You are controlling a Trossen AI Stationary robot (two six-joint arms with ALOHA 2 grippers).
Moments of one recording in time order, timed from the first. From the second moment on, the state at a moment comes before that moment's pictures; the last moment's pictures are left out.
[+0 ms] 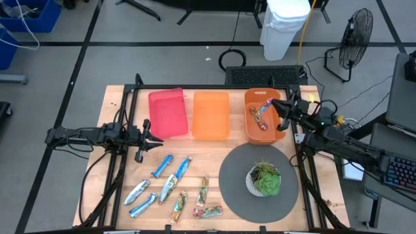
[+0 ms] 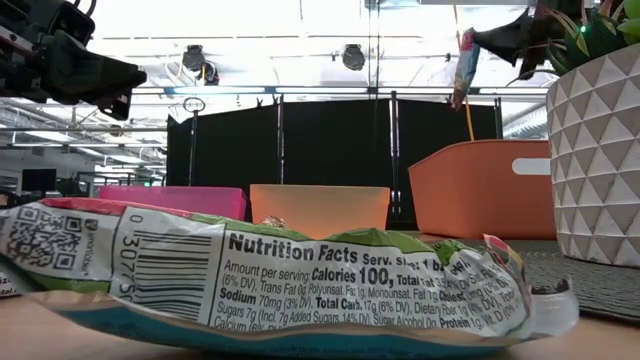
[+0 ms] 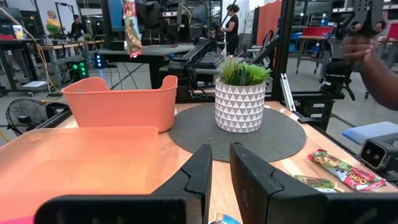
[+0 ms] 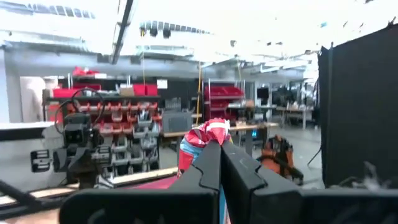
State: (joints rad) left arm -0.05 0.11 0.04 0.06 0.08 0.00; right arm -0.51 0.30 0.21 0.40 -0.05 0.04
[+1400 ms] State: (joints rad) left arm -0.05 0.11 0.05 0.06 0.08 0.00; right arm -0.64 0.43 0.24 0.20 0.28 -0.04
